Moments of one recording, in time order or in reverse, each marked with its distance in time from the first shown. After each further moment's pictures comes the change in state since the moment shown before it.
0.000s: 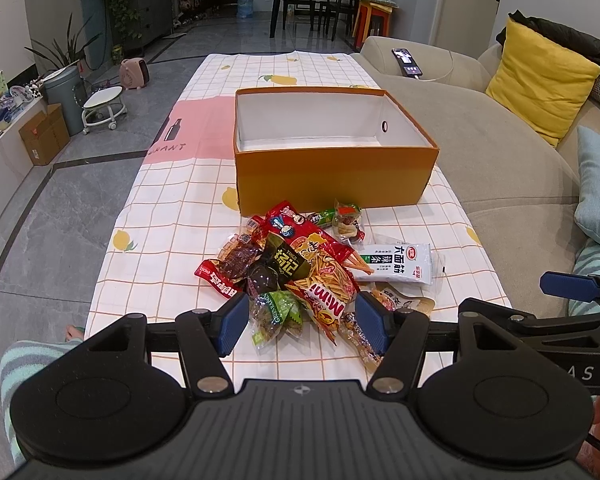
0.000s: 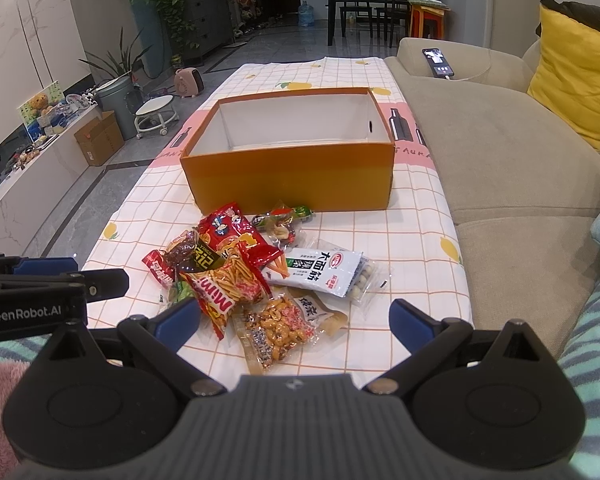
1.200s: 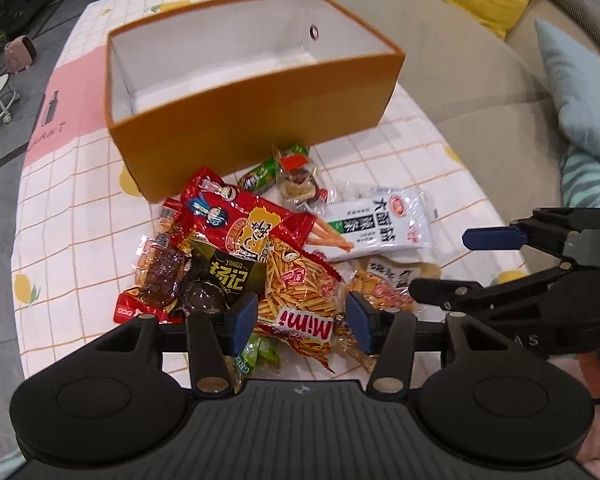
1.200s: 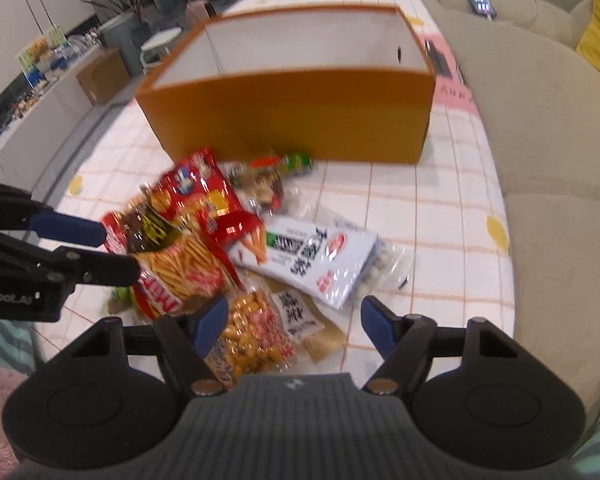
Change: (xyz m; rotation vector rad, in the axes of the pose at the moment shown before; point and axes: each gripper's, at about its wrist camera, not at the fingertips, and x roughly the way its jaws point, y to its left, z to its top) left arm 0.133 -0.009 0.041 0.253 0.300 -0.205; right arm 0.133 -0.030 0.021 -0.028 0.258 0.073
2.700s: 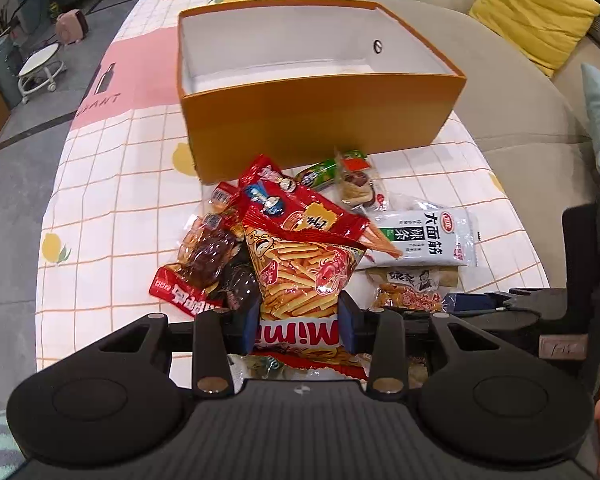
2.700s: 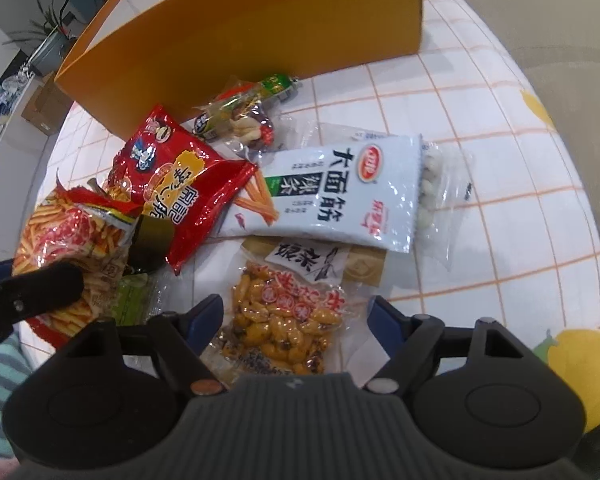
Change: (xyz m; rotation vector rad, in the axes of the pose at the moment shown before) left arm -0.008 0.028 -0.014 -0.174 -0.053 0.074; right arm 0.068 0.018 -0.009 0.250 0.104 -0.034
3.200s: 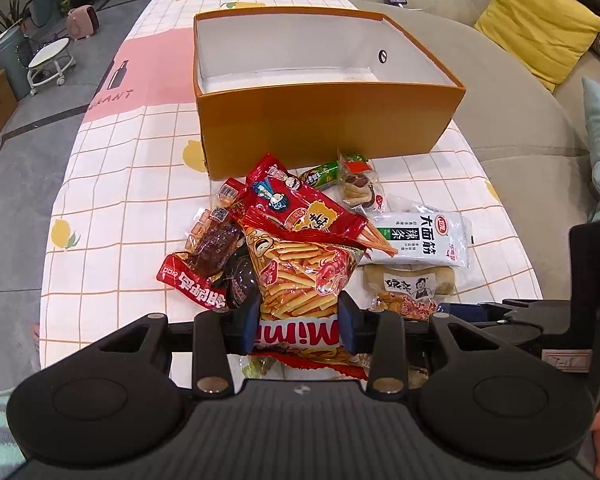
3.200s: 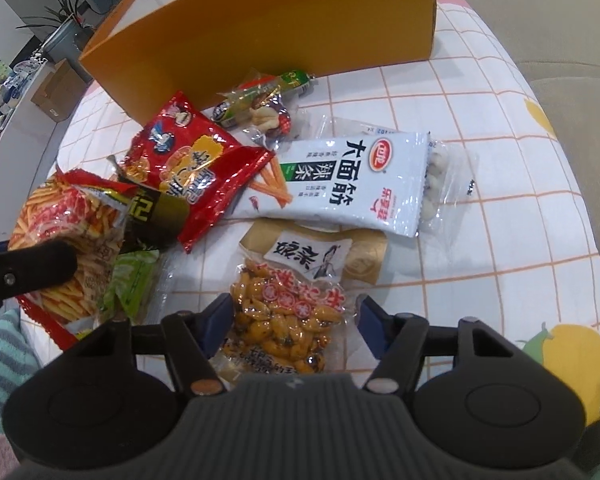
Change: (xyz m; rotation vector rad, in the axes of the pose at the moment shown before) left arm -0.018 0.000 -0.009 -0.030 -0.022 -0.001; right arm -0.013 -0.001 -0.015 -0.020 -0.009 0.038
